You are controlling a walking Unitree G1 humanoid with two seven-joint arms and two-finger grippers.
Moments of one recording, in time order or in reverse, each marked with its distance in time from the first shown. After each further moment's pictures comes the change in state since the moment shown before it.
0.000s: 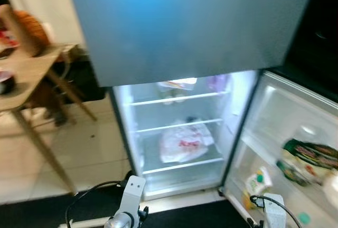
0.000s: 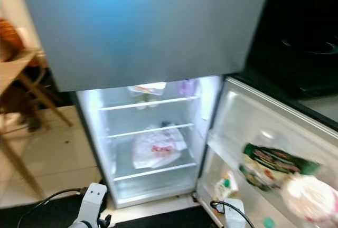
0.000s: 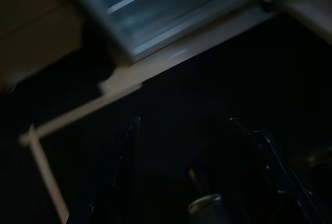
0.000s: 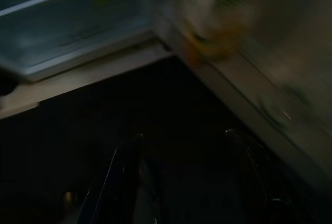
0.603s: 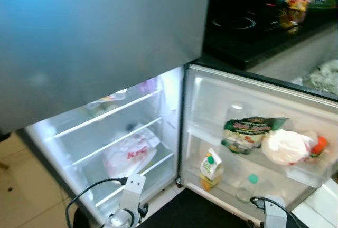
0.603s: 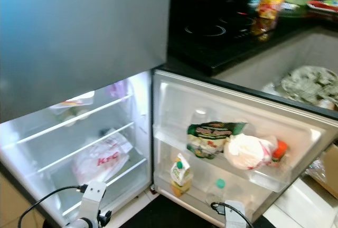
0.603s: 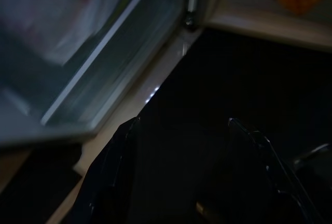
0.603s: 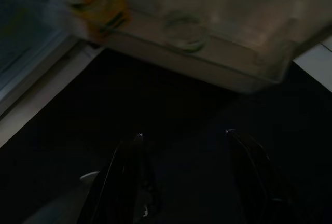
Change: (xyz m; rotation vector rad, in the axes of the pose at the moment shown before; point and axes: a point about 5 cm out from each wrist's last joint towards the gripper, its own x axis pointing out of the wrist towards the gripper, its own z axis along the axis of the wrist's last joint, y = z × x) left arm 0.002 -0.001 0.009 0.014 -0.036 -0.008; right arm 0.000 -0.001 -0.001 0.009 -0.001 -0.010
